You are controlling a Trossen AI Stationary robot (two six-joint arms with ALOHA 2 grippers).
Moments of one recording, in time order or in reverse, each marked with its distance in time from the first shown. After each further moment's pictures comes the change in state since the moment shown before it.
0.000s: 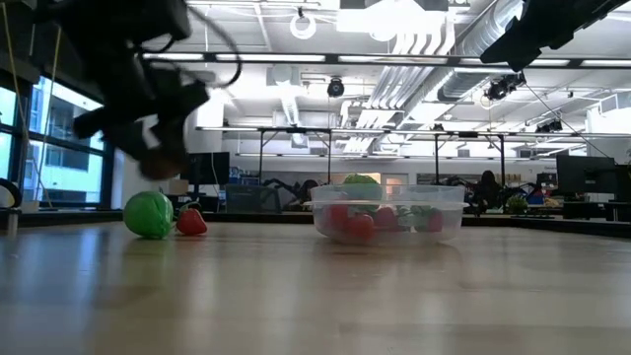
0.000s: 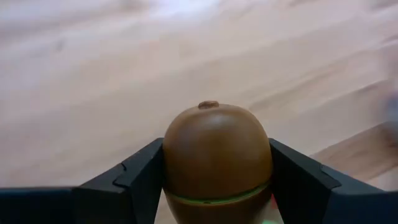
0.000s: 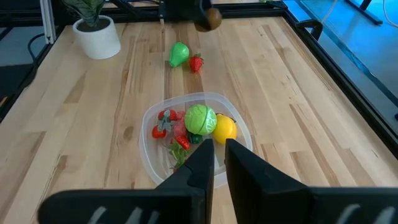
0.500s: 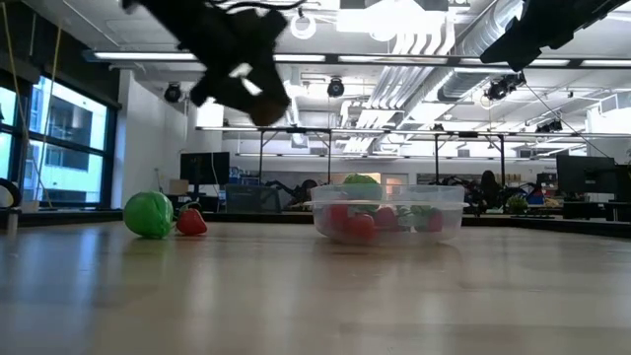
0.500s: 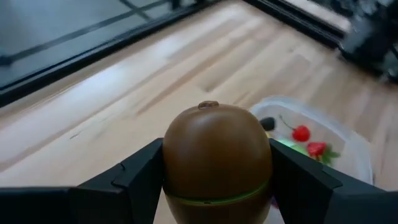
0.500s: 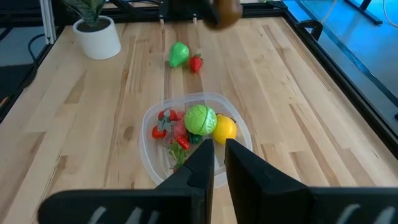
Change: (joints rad) left arm 0.062 0.171 0.224 0.502 0.066 0.640; right arm 0.000 0.000 0.000 0.000 0.000 0.000
